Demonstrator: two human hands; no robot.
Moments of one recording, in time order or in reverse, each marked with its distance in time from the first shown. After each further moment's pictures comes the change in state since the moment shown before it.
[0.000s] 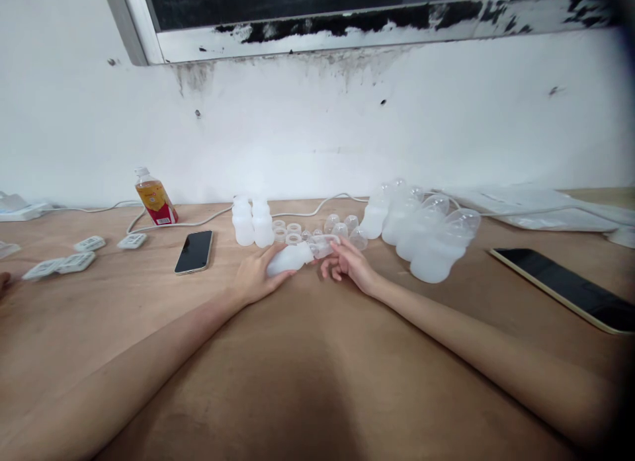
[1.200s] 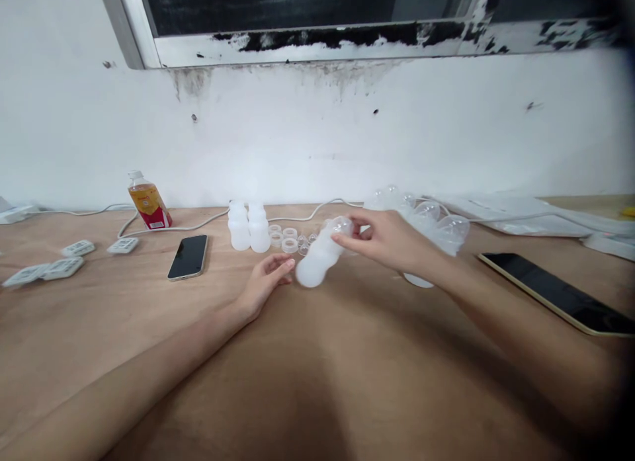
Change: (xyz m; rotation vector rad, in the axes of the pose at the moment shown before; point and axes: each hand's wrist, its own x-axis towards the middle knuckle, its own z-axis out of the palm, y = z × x) left_hand 0.001 0.024 0.023 -1.351 -0.053 -0.471; right_hand -0.023 -0.101 0.000 -1.191 0.172 -0.288
